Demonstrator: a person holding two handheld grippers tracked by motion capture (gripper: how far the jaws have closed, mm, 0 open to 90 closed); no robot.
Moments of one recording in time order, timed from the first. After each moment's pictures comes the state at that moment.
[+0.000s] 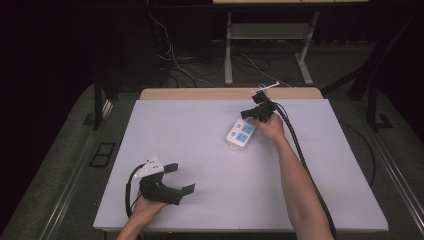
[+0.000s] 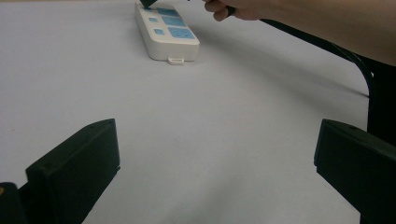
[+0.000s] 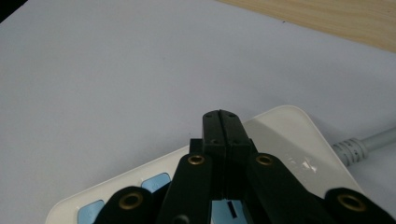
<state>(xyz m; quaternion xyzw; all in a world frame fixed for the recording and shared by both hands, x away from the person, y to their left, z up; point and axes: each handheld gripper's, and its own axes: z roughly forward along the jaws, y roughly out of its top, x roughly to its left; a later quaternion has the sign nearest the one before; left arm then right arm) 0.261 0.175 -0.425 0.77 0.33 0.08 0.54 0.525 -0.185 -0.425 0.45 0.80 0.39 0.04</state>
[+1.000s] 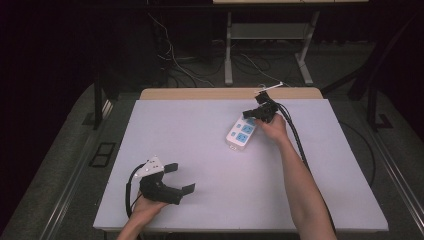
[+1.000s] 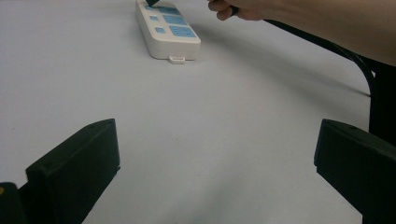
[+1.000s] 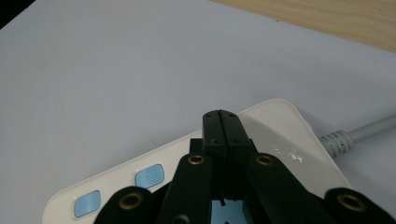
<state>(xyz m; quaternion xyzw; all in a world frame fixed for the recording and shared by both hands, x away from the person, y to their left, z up) 0.263 0.174 -0.427 0.77 0.33 0.08 0.54 0.524 -0.194 -0.427 0.45 0.80 0.40 0.04</state>
